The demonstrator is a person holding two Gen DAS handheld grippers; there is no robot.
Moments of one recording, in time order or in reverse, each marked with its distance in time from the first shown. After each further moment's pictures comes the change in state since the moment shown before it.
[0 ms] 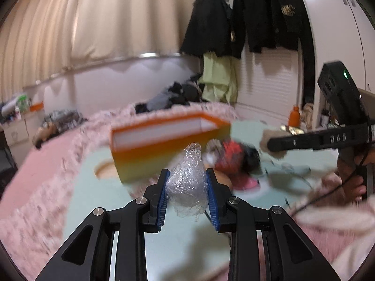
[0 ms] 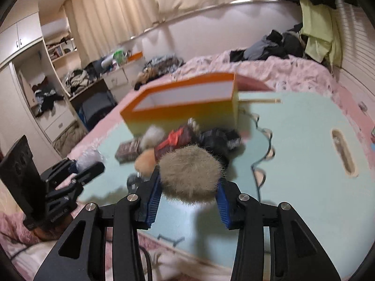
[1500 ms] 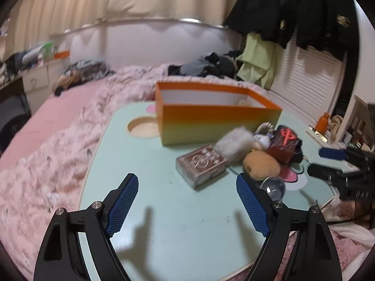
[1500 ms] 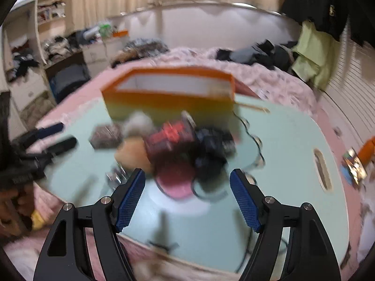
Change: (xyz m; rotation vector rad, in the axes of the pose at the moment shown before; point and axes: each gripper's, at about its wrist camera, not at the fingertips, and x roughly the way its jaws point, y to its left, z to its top) left arm 0.020 0.067 -0.032 -0.255 0.251 0.087; right arm 0.028 0.043 -0.008 -0.161 0.108 -0.287
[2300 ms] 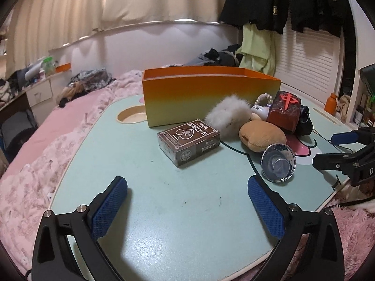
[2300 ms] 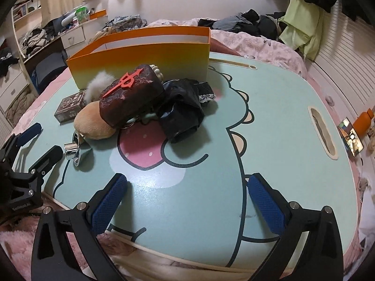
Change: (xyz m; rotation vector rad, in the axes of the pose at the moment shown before) left arm 0.016 -0.031 -0.041 0.111 -0.056 0.080; right arm 0.030 -0.021 -0.025 0.073 0.148 -0.045
